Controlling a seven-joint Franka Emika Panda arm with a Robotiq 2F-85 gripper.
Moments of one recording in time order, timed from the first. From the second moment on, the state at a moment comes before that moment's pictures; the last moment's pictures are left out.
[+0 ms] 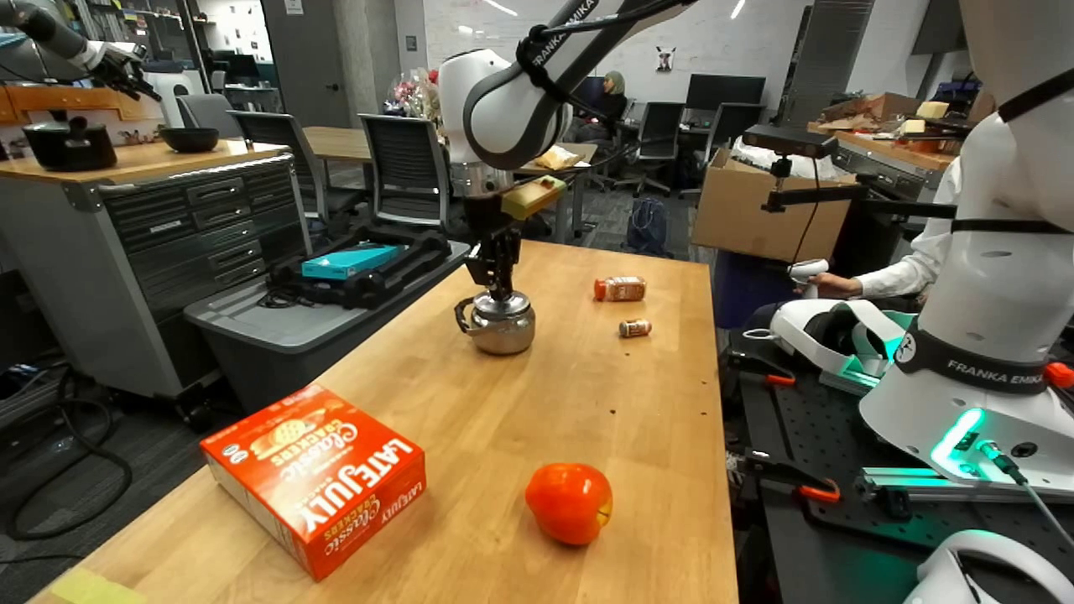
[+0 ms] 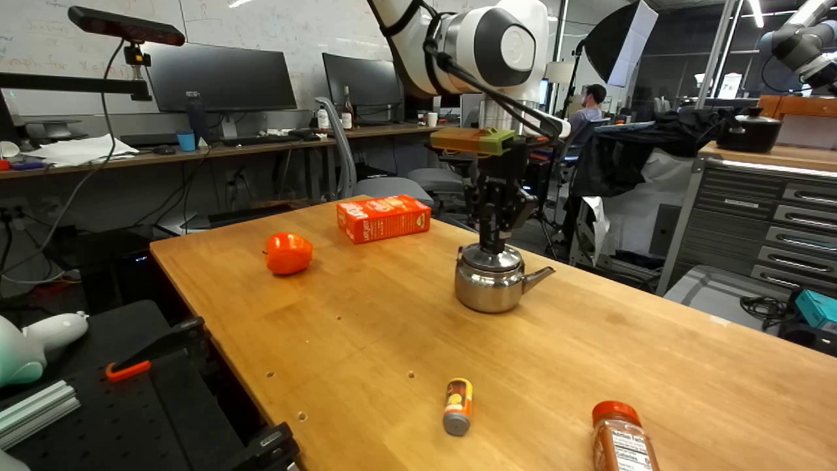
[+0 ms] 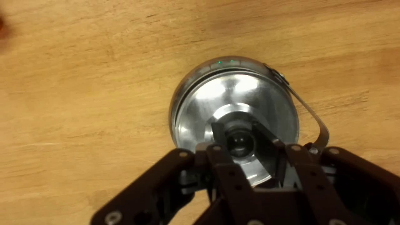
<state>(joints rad) -0.01 0.53 -0.06 -1.84 -0.07 2.26 0.15</state>
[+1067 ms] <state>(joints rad) -0.02 0.53 -0.08 -1.83 -0.06 2.20 0.16</state>
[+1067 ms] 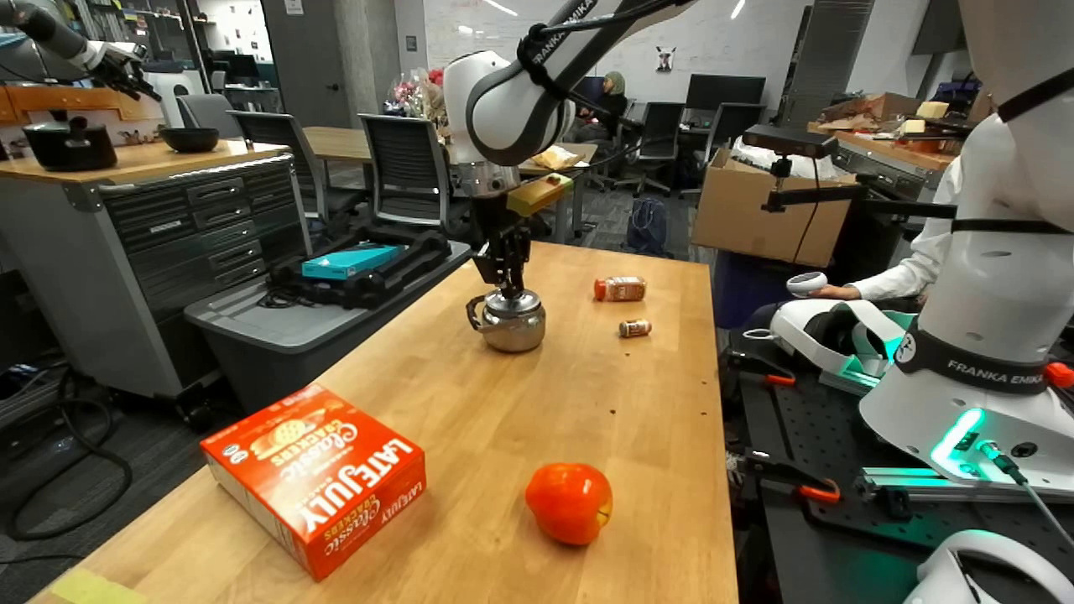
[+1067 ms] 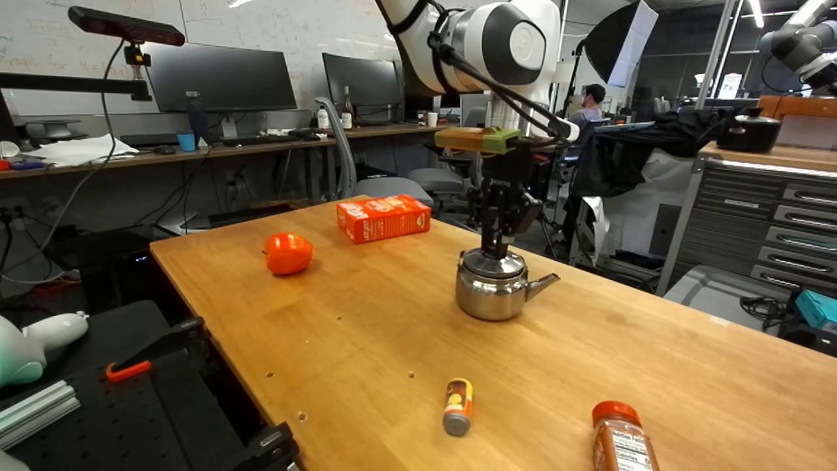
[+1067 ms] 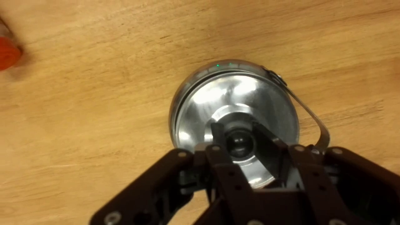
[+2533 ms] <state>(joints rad) 0.03 0.47 -0.09 -1.93 -0.12 2.20 0.17</state>
